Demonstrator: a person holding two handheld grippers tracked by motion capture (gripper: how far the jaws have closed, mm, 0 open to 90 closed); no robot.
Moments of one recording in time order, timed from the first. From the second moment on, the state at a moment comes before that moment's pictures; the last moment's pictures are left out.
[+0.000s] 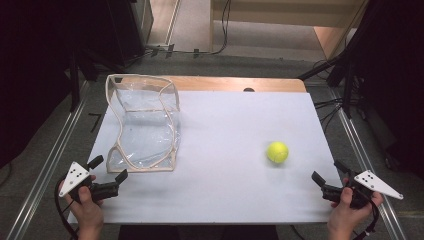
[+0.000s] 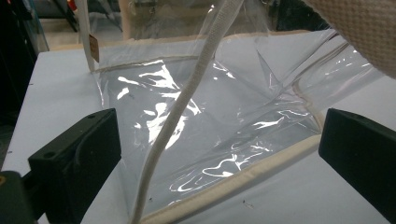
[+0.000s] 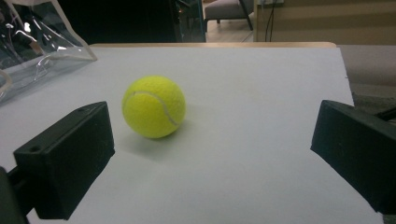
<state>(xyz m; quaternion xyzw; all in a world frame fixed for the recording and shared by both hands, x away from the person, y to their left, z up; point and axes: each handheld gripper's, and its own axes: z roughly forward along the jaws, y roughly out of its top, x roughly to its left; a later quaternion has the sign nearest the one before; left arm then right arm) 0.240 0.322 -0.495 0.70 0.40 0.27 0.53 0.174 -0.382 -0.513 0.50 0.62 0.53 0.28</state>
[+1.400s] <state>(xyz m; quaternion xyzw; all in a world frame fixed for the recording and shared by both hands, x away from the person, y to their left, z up) 0.241 0.323 -0.495 0.70 0.40 0.26 0.53 0.270 -0.303 -0.456 0.42 0.80 0.38 0.18</state>
